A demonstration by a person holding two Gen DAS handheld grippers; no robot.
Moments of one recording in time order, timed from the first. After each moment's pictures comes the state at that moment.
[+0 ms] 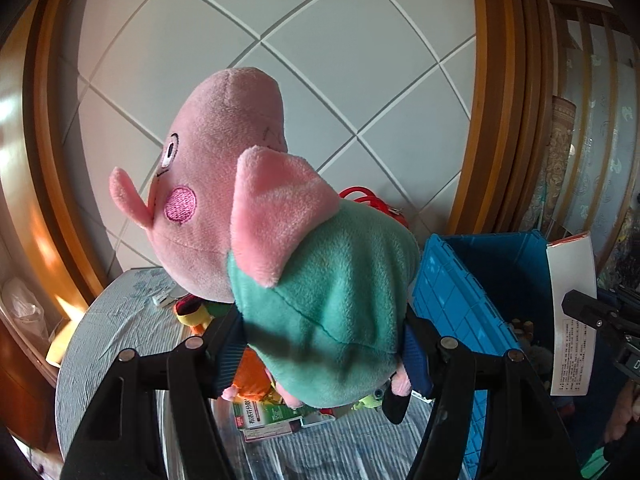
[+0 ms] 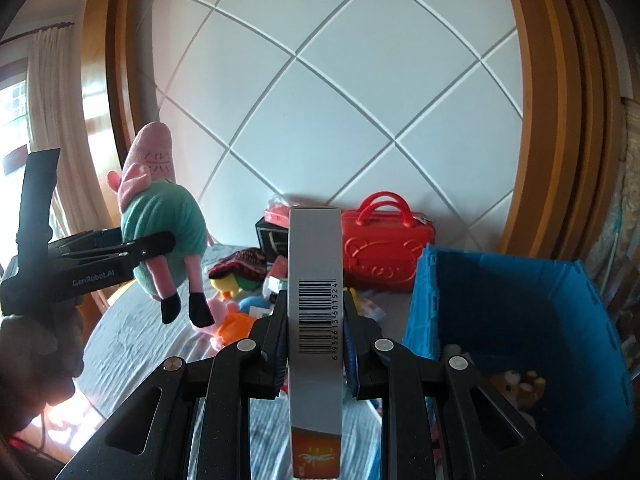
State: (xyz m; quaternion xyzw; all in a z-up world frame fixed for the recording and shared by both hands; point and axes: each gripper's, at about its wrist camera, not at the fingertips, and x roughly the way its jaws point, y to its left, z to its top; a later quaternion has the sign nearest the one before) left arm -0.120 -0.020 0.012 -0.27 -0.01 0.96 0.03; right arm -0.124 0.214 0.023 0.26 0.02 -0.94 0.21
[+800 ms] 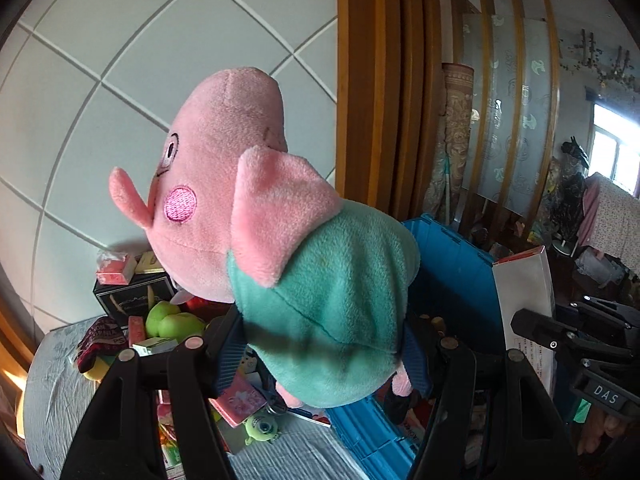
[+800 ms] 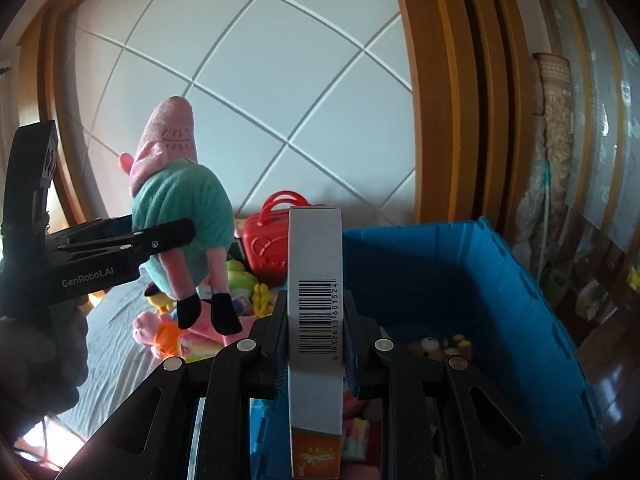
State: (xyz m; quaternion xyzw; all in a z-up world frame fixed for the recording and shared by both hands) left arm -0.151 0.178 0.028 -0.26 0.05 0.94 0.20; right arm -0.109 0.367 0.018 0.27 -0.04 -0.96 0.09
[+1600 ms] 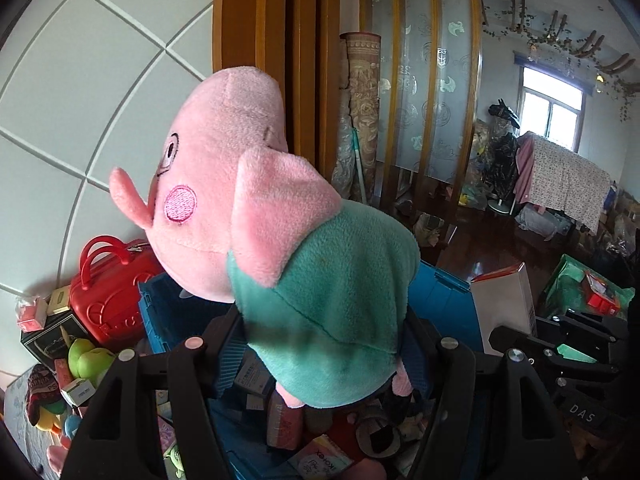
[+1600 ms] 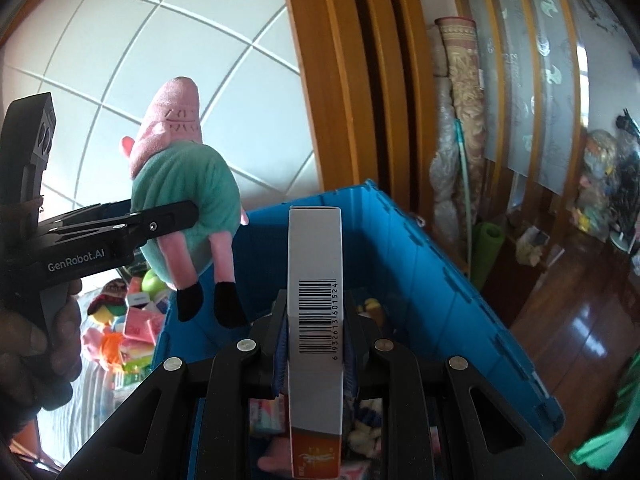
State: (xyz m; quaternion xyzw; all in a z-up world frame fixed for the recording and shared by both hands) left arm -0.167 0.346 0.012 -0.28 0.09 0.90 0.33; right arm -0.073 0.478 -0.006 0.29 -0.09 -0.95 -0.04
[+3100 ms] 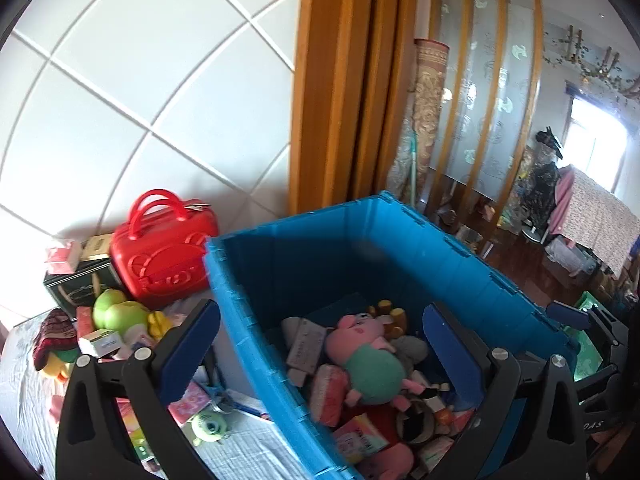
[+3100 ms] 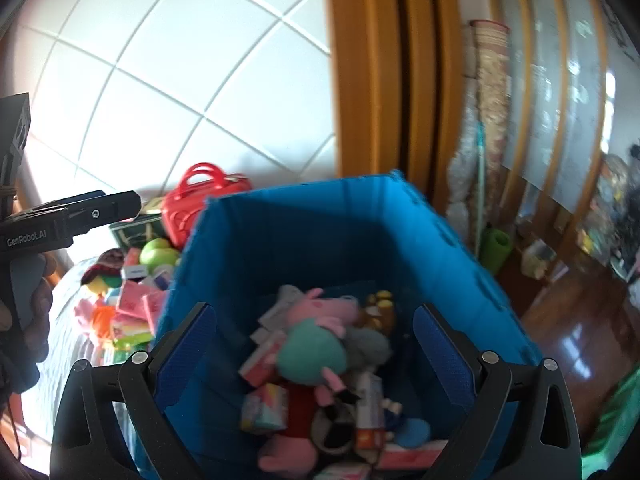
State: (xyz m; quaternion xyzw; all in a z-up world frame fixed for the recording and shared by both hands) left arm -0.183 0.229 -0.006 -0.30 0.03 0.92 0.24; right arm -0.104 0.419 -0.020 0.32 -0.03 -0.95 0.00
